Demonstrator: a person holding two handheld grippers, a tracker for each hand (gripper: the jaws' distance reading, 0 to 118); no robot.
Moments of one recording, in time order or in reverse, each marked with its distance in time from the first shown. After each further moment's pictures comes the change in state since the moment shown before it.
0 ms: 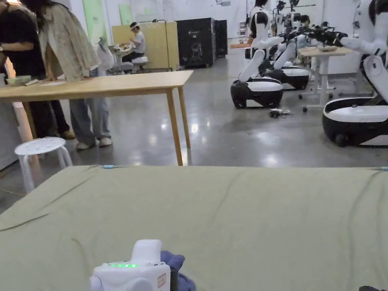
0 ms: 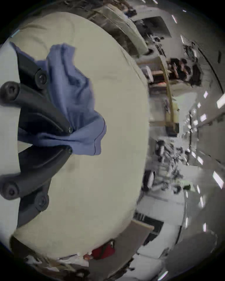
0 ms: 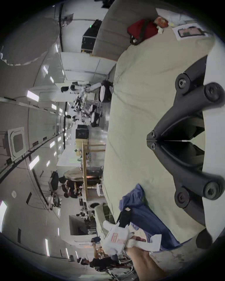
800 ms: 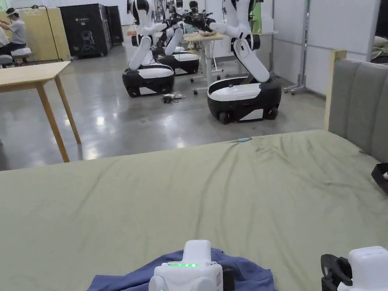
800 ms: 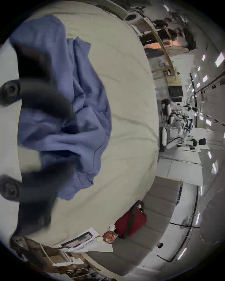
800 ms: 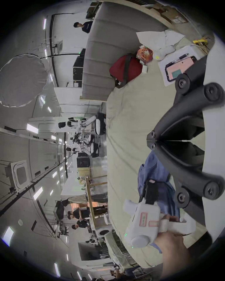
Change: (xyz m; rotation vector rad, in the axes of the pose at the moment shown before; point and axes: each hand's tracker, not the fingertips) left arm 0.370 -0.093 -0.052 -0.091 -0.201 -0.181; right arm 0.187 -0.062 0.093 -0.012 -0.230 -0.124
